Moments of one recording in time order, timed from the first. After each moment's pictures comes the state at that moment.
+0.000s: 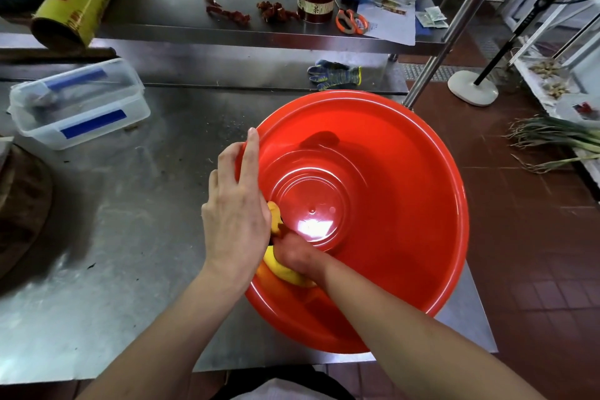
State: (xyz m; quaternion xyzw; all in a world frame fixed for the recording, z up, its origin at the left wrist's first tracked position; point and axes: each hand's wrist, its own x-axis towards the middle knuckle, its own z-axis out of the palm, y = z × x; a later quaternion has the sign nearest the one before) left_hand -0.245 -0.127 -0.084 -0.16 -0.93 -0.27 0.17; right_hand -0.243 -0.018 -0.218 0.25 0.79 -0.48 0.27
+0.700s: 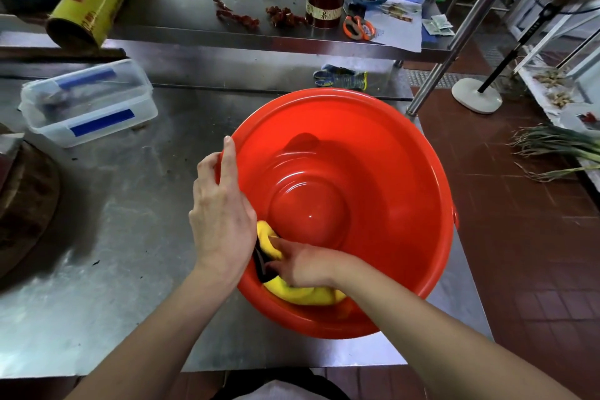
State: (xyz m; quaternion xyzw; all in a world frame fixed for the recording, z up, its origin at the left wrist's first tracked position) left_hand -0.257 -0.146 -0.101 -0.08 -0.95 -0.29 0.13; right_hand -0.206 -0.019 -0.129 0.08 0.85 -0.33 0.40
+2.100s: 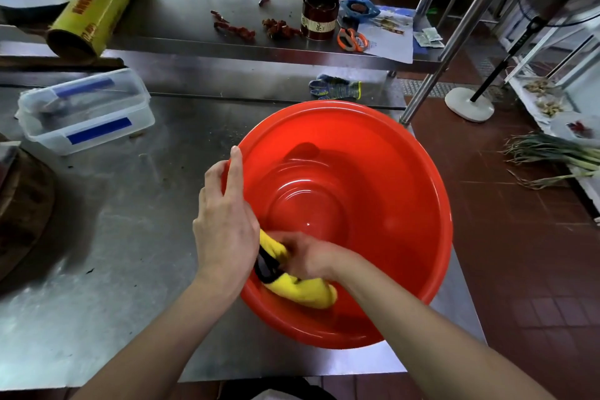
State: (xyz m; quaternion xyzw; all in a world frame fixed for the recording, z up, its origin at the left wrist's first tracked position) left_hand -0.249 -0.140 -0.096 -0.09 -0.94 -0.30 0.12; right_hand -0.209 -0.006 -0.120 0.07 0.84 -0.43 0.32
